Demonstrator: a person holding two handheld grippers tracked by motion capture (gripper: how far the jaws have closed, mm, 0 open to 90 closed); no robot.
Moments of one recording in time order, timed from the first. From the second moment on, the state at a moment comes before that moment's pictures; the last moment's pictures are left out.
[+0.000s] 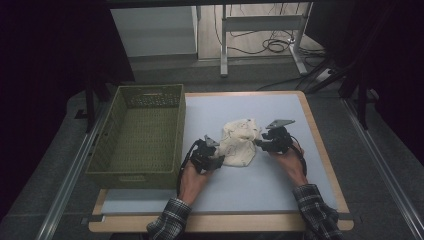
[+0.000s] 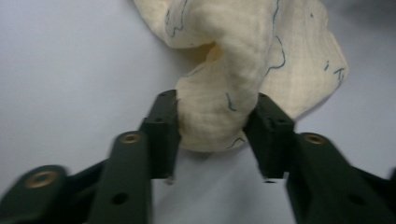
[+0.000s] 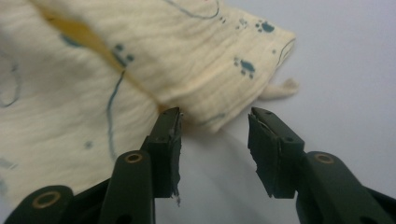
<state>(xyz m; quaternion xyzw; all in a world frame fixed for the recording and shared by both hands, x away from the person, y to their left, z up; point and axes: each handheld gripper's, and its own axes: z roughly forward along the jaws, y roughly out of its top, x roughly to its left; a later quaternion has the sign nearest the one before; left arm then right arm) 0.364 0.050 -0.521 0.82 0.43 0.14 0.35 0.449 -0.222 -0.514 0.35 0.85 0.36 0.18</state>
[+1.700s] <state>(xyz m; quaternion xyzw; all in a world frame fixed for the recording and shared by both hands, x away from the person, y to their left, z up) 0.379 0.056 -0.516 0.81 0.45 0.15 0.36 0.466 -0.240 -0.497 0.38 0.85 0.35 0.13</state>
